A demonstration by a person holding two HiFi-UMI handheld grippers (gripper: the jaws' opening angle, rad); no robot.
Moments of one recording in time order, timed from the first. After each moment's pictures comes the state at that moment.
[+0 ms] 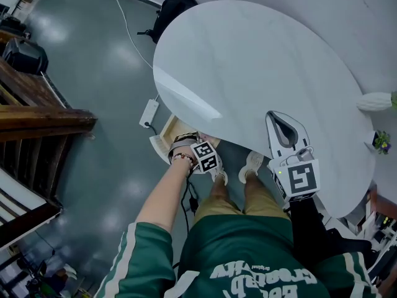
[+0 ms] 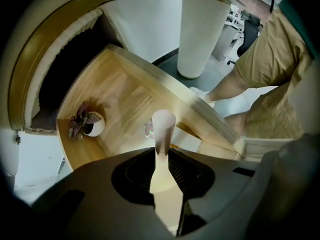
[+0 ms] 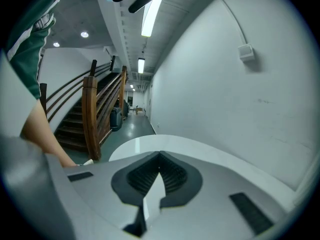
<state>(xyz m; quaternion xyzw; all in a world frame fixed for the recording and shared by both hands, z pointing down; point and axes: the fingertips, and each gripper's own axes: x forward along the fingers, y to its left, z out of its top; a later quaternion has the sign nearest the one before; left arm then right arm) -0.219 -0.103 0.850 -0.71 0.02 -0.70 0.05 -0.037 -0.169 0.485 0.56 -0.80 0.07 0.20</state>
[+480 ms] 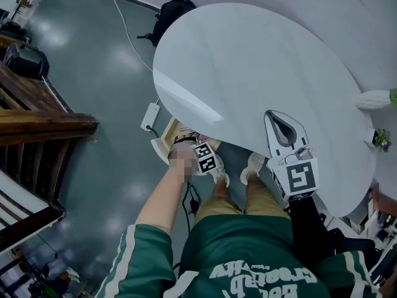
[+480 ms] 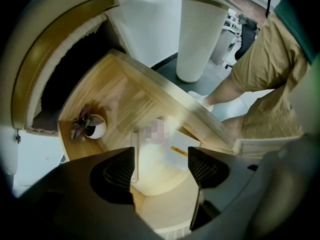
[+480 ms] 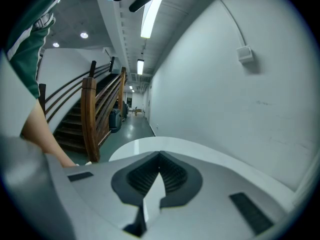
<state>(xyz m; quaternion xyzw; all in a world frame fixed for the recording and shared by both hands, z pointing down) -0.214 -0.104 0.843 -0.72 0.01 -0.69 0.05 -0.035 -0.172 0.478 0.56 -0.80 0.07 0.19</state>
